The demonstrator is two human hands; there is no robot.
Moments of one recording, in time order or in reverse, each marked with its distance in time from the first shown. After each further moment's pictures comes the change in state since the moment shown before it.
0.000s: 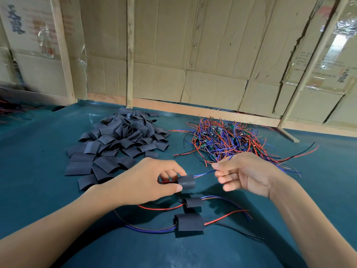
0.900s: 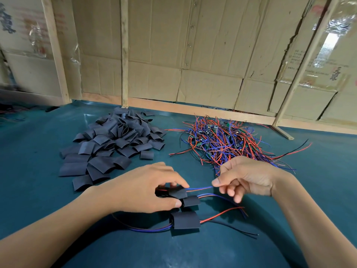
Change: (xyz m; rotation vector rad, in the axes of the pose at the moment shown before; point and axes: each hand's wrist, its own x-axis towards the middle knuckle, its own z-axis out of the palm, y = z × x) left_hand -0.002 0.006 0.002 0.238 -0.158 0.167; right_hand -0.004 0.006 -0.017 -0.233 -0.199 0.049
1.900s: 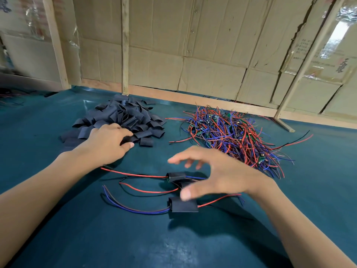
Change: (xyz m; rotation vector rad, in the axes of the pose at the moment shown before) left_hand -0.006 -0.082 -0.031 0.406 0.122 -0.706; right_hand 0.006 -0.005 0.058 -0.644 0.015 -0.563
